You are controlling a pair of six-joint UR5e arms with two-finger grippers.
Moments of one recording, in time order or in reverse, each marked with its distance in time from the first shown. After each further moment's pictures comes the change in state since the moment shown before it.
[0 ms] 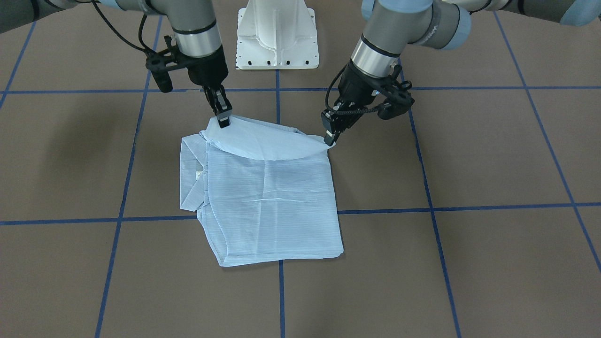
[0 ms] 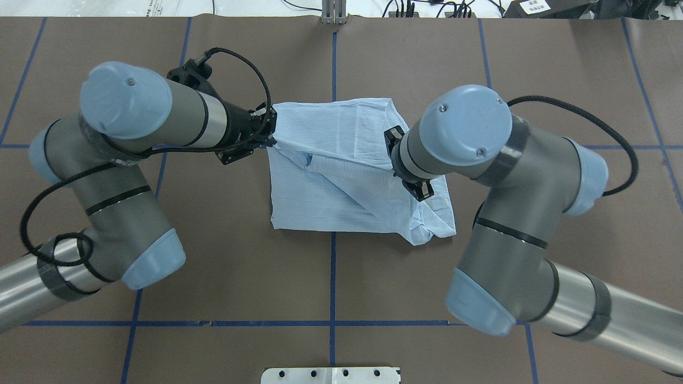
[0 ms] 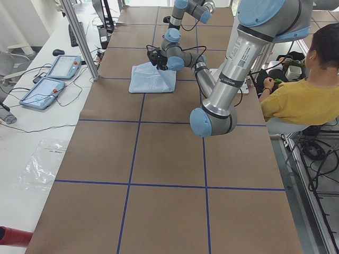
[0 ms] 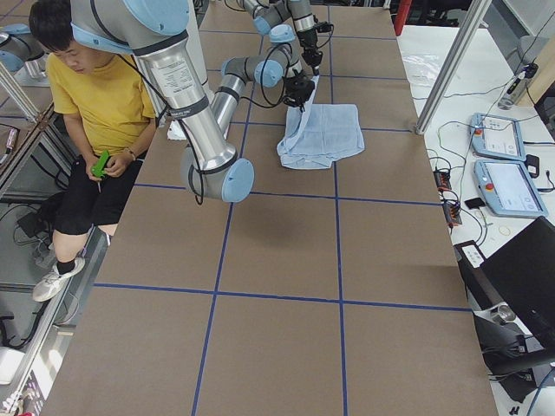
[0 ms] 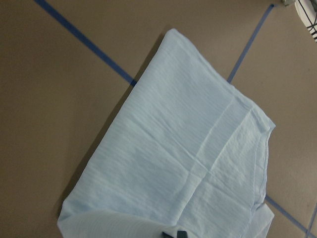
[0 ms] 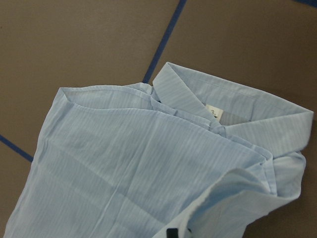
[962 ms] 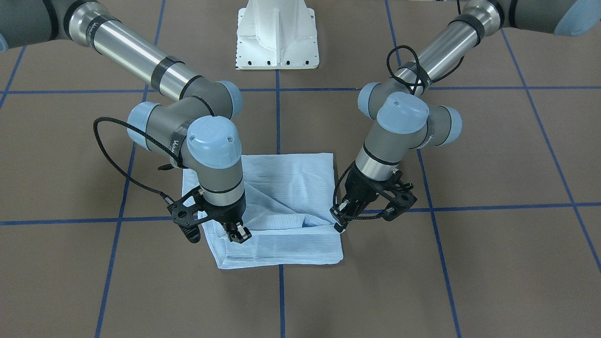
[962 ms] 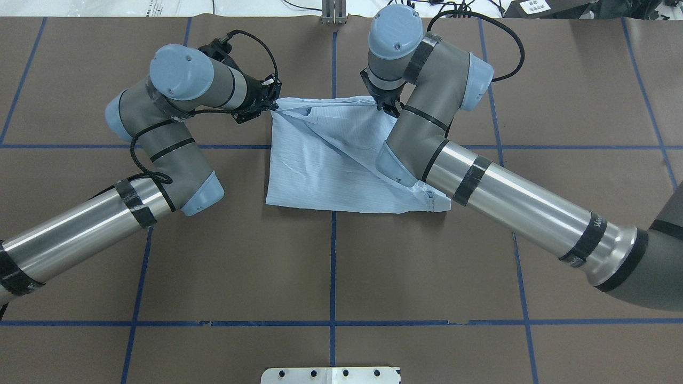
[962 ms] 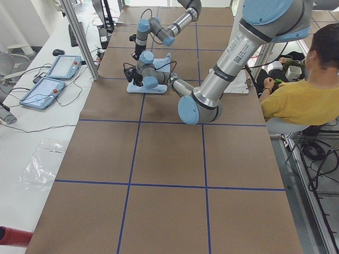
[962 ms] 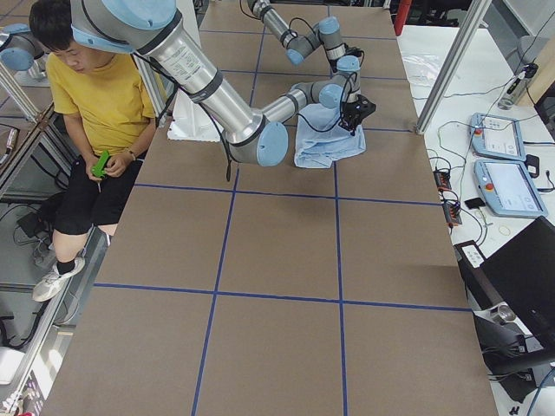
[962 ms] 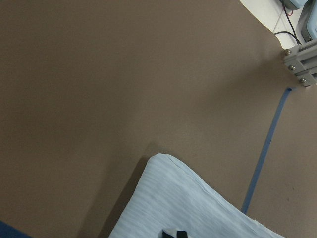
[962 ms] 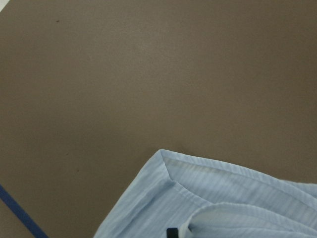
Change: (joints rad) left arm -0.067 -0.170 0.561 -0.367 0.020 0.086; right arm 0.165 0.319 -0.807 0.381 0.096 -0.341
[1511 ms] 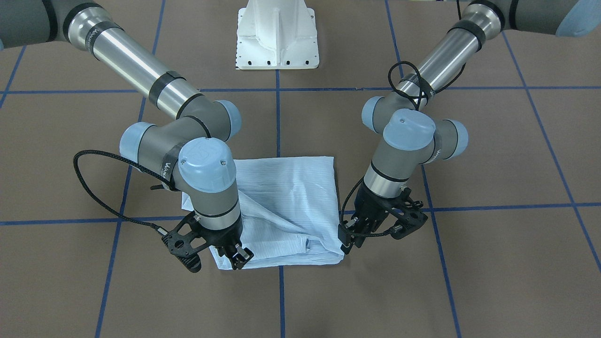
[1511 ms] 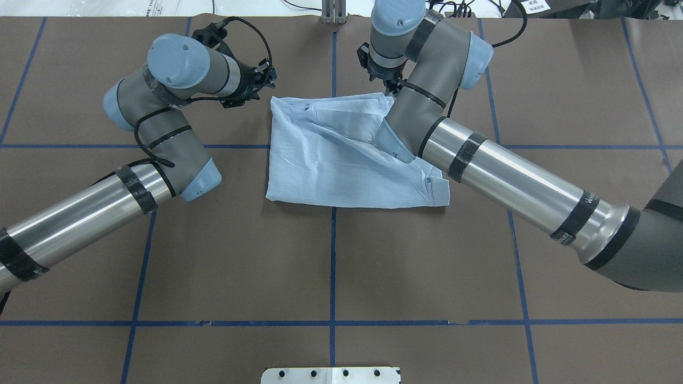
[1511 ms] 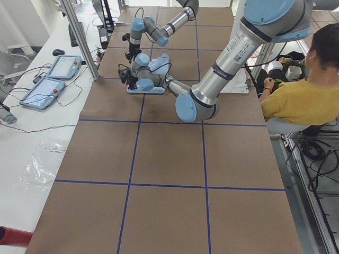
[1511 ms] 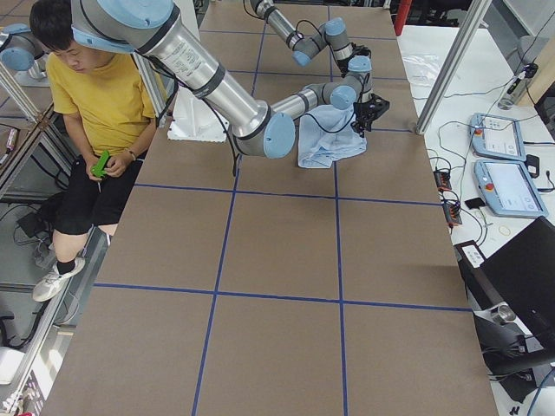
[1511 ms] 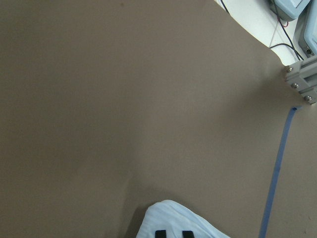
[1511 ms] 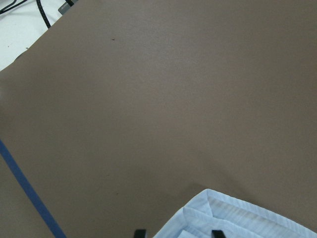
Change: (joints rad) left arm -0.036 -0.022 0.069 -0.032 0.032 0.112; right arm 0.042 0.058 -0.102 0.065 0.007 -0.154
